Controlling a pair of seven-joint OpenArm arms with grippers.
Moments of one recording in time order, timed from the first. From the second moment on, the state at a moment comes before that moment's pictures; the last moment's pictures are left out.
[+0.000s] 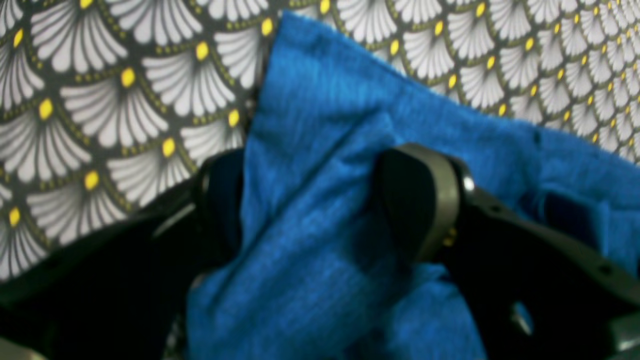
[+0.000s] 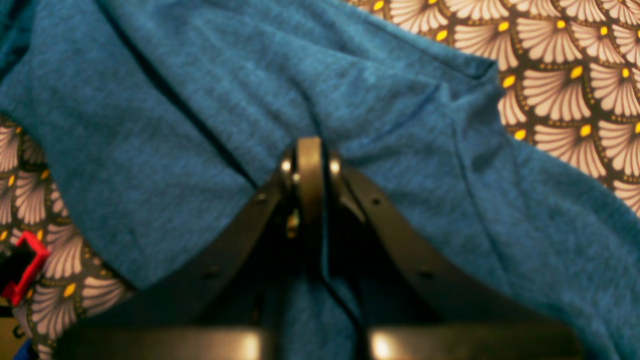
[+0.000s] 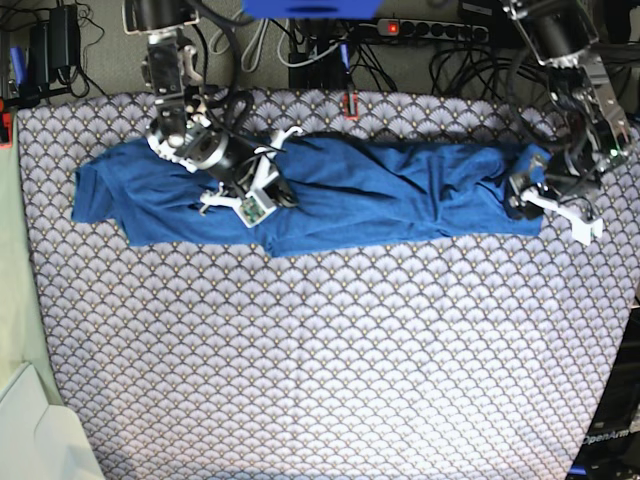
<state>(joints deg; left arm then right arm) 1.8 -12.8 -30.9 80.2 -30.4 -15.1 56.9 -7.8 1.0 -1.4 81.4 -7.9 38.8 -15.2</state>
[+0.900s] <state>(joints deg) 2.1 -21.8 -15.7 74.7 -32.9 -16.4 52.0 -7.8 1.7 -1.4 81.4 -7.7 38.9 -15.0</state>
